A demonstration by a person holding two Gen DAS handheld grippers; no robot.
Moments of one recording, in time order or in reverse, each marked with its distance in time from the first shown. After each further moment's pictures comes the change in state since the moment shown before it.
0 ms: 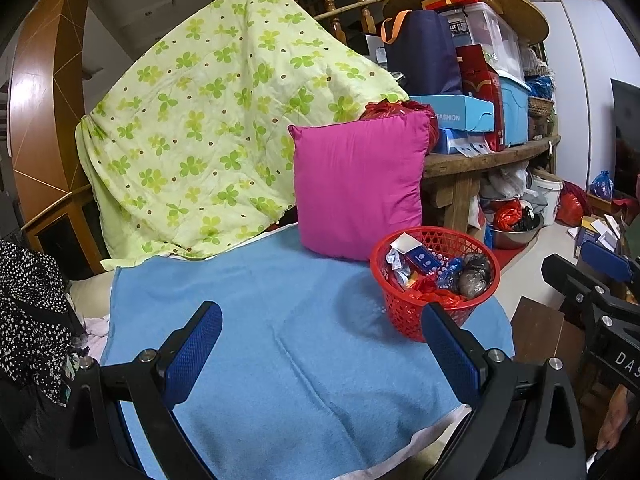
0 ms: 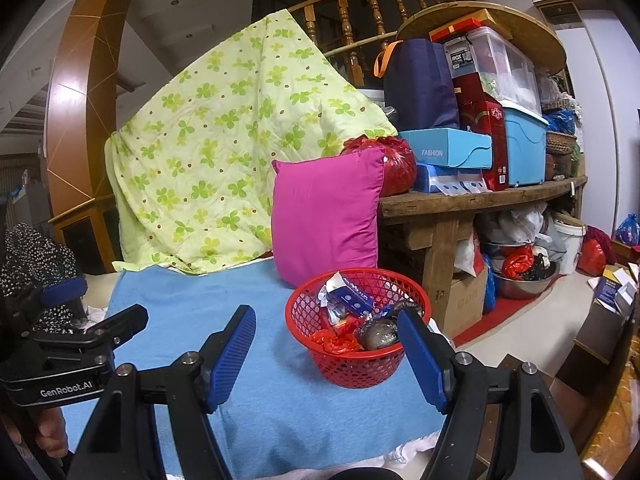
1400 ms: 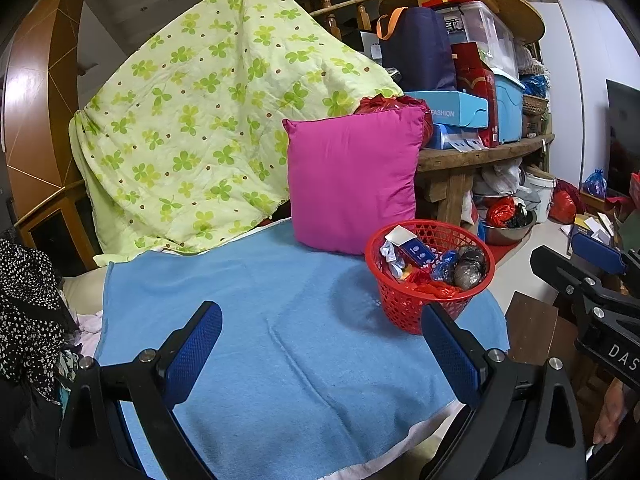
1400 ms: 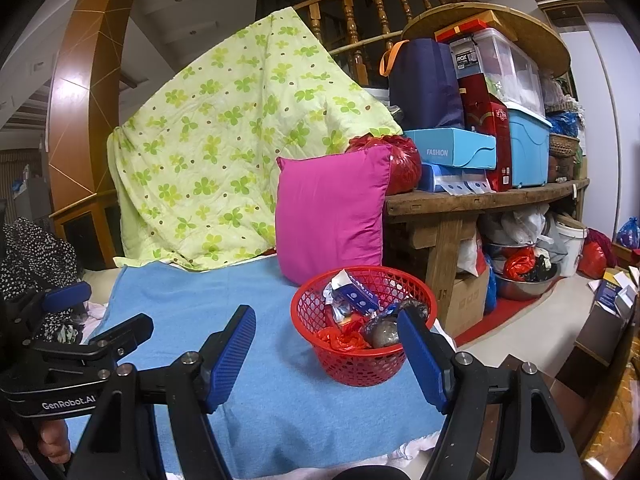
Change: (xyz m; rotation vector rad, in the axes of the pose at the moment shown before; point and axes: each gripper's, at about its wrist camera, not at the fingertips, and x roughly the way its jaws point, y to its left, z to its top) left arm 0.003 -0.001 -0.013 -0.001 0.008 -0.026; right arm 0.004 0.012 -0.005 -0.011 0.001 0.000
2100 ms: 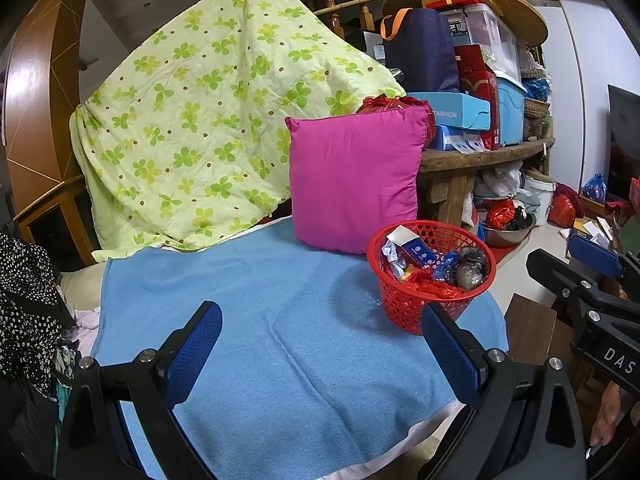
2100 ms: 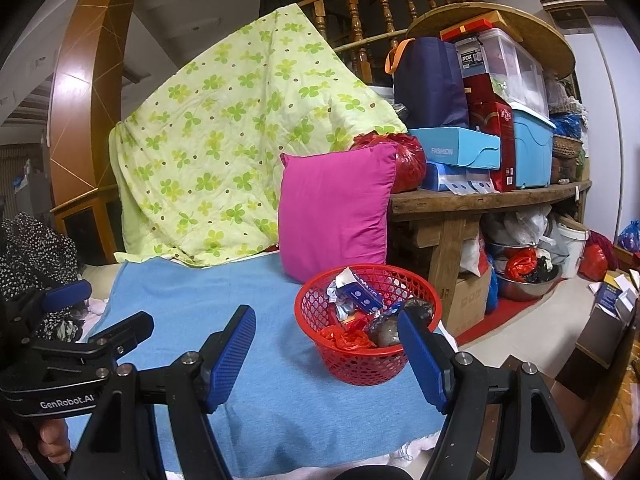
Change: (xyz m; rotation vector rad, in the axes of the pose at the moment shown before) left arm 0.003 0.005 -0.003 -0.008 0.001 -0.004; right arm 0.008 0.005 -0.006 -0.012 0.009 0.006
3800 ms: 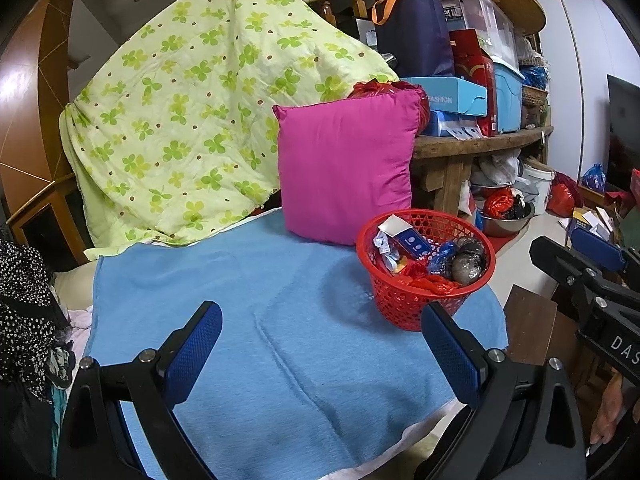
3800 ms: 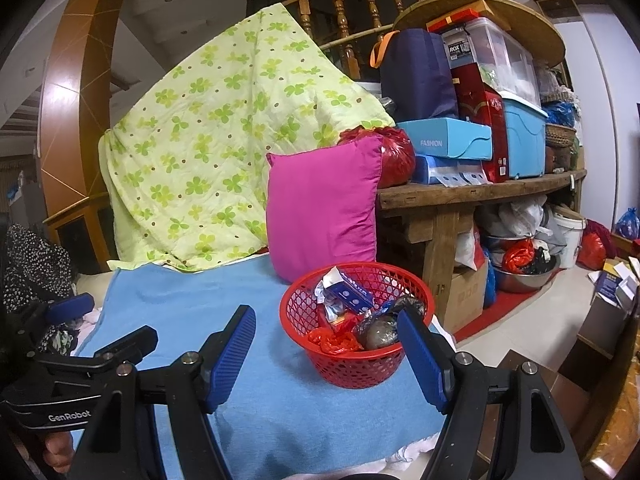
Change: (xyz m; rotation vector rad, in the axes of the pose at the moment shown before) left arm 0.023 -0.012 -0.002 0.009 0.038 -0.023; right arm 0.018 -0.027 0.005 0.038 0.011 -0.009
